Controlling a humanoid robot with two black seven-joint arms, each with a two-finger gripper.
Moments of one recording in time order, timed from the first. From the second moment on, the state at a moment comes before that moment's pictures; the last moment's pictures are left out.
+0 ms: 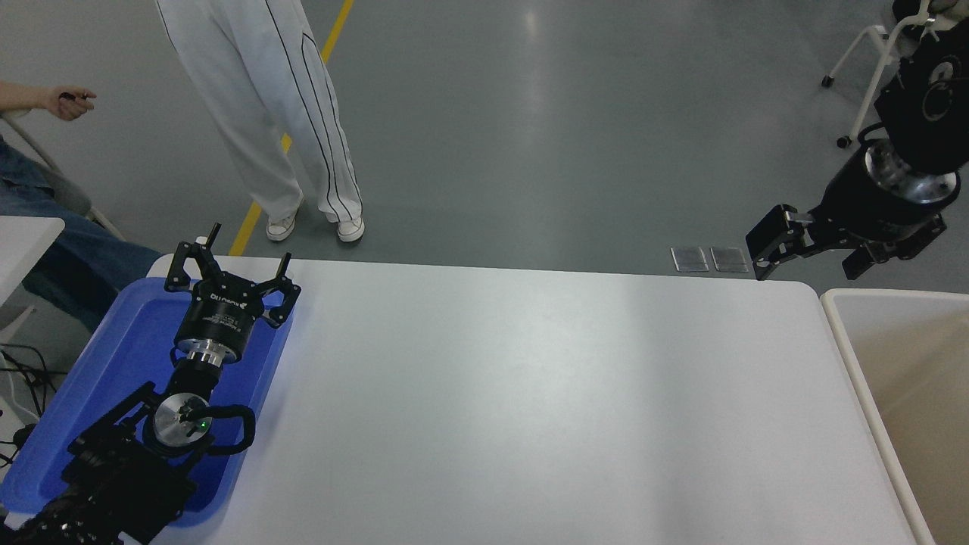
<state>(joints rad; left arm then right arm) -0.52 0.21 -0.98 -0.54 -0.09 -0.62 -0.36 2.01 -0.62 -1.16 1.14 -0.29 0.79 -0.03</state>
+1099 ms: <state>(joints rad) -0.52 0.21 -0.98 -0.54 -0.09 -0.62 -0.36 0.79 -0.42 0.41 0.30 0.10 0.43 0.26</state>
